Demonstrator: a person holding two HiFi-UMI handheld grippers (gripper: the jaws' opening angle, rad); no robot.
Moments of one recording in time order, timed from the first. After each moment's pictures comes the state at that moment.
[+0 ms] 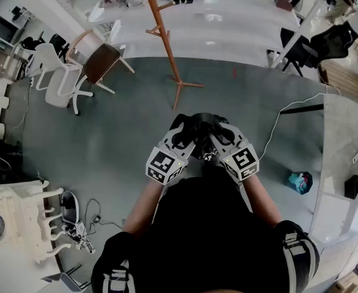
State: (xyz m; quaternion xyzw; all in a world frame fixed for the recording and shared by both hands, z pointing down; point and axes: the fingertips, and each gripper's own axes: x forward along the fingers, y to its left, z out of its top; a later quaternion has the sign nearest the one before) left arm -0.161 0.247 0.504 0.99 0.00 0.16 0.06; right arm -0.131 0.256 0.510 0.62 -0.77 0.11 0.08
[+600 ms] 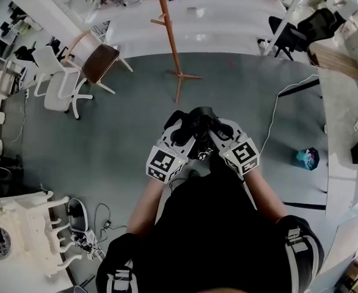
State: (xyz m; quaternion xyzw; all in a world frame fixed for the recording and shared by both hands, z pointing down) left arm -0.350 0.285 0.494 0.99 0.02 0.14 0.03; right arm -0.319 0.296 0.507 0.65 -0.75 0.11 0.07
